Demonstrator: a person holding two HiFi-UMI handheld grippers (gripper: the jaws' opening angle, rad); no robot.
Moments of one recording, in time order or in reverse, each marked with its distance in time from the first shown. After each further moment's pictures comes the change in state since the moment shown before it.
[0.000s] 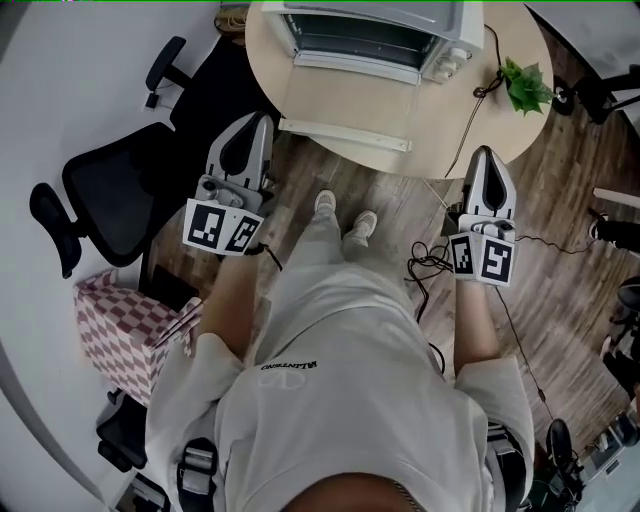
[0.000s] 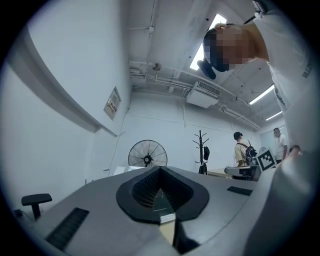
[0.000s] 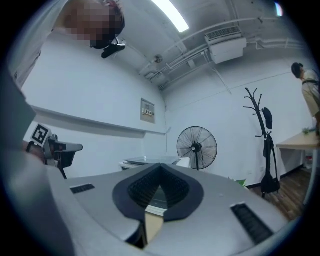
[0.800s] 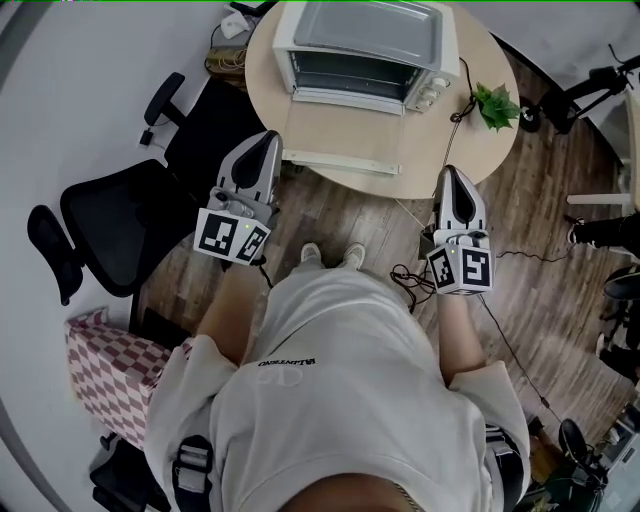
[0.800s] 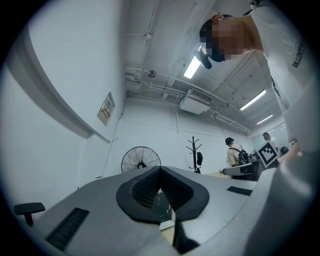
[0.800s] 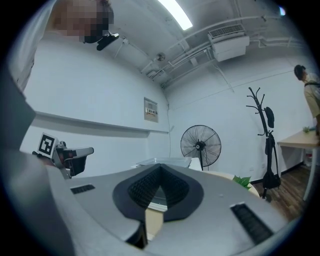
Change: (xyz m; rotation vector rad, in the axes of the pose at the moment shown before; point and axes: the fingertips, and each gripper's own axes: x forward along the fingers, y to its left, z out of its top) left arm -0.026 0.006 0.039 0.018 -0.076 -0.092; right arm -0.024 0.080 0.034 0.023 0.037 0.019
